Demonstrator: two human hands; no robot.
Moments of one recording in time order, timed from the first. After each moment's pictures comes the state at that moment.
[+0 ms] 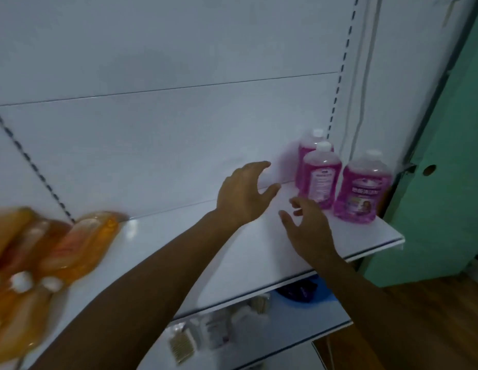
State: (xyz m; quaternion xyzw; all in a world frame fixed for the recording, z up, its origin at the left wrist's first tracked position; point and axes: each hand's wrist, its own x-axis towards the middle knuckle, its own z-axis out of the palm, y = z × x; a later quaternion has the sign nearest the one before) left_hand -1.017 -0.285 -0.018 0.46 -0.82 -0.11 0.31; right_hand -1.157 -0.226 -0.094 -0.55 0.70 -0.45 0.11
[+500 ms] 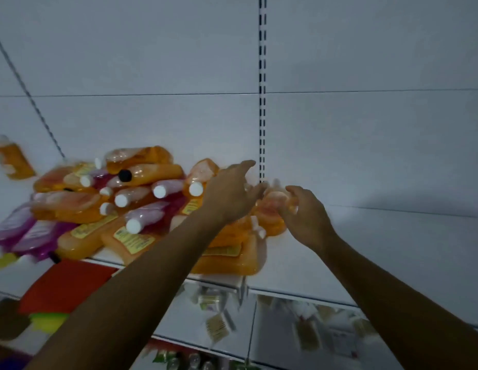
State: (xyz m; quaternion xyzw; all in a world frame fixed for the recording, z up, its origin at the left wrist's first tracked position) left_hand -0.643 -0.209 0.004 0.66 -0.68 0.01 0.31; right_hand -0.814 -0.249 -0.053 -0.75 0.52 -0.36 0.21
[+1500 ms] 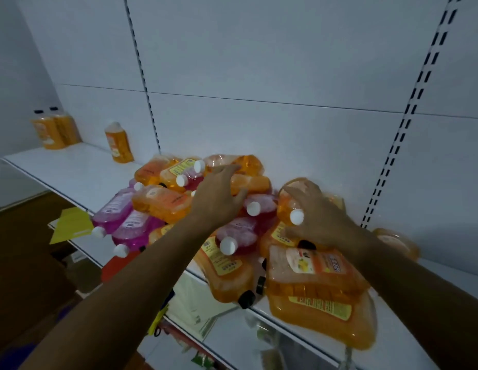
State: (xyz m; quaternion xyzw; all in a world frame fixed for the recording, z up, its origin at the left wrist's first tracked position) left_hand -0.434 -0.177 0.000 0.75 -0.55 0.09 0.35; right_hand -0.629 -0.291 -0.015 -0.92 0.35 -0.14 0.13
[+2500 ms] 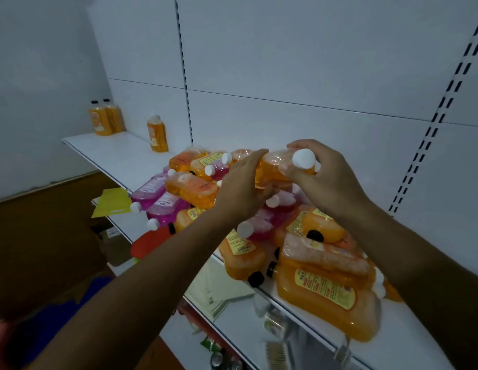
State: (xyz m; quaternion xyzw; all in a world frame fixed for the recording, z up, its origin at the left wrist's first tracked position) left_hand -0.465 -0.149 0.010 0.71 -0.56 0.11 0.42; right_hand -0.626 -0.217 0.065 -0.84 0.22 -0.39 0.30
